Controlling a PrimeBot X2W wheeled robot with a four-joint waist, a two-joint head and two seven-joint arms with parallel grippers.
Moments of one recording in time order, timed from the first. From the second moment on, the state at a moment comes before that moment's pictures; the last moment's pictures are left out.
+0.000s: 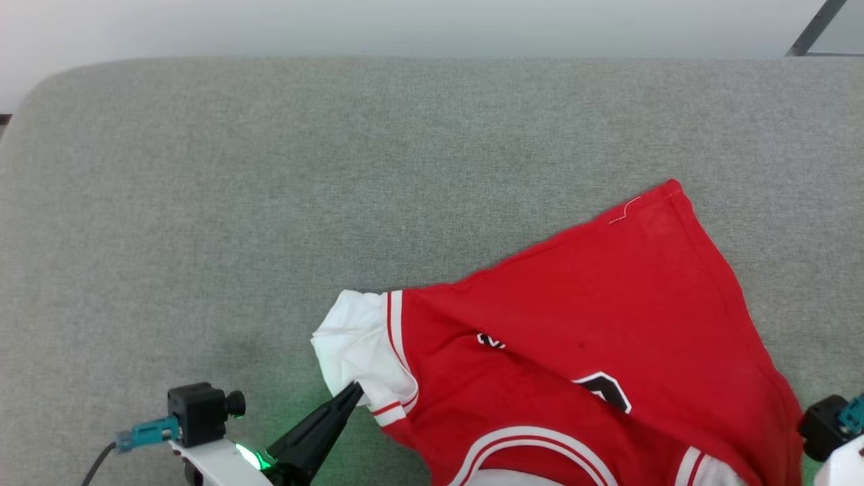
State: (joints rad) left arm -0.26 0.73 -0.85 -0.03 -1.27 -0.13 -0.26; right arm 0.07 -0.82 0.27 -0.18 0.90 0.13 1.02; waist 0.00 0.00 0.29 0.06
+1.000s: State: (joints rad) left arm -0.38 0.66 -0.93 -0.04 -1.25 -0.13 -0.26; right arm -0.63 -0.77 0.19 -0.03 0.73 0.13 0.94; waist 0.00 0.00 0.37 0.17
